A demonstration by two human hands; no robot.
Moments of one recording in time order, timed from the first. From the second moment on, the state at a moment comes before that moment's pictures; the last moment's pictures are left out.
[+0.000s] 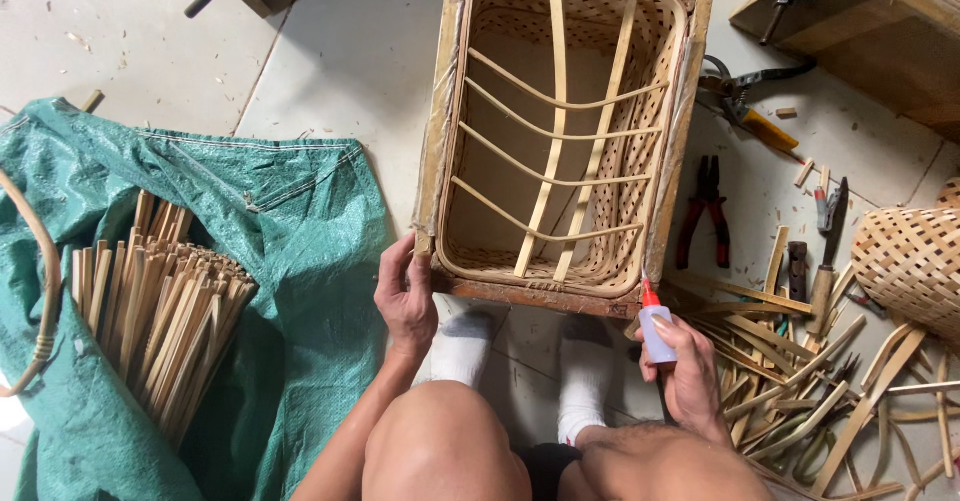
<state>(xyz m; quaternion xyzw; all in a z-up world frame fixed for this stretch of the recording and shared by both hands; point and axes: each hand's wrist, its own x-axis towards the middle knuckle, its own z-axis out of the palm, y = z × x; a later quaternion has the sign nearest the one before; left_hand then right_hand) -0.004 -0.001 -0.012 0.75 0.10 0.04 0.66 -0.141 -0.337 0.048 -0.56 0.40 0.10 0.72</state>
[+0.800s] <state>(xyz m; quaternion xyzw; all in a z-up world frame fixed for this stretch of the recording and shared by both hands) 0.007 0.006 0.000 0.66 0.16 -0.17 0.71 -0.097 -0.328 0.145 -1.00 0.00 0.07 0.06</state>
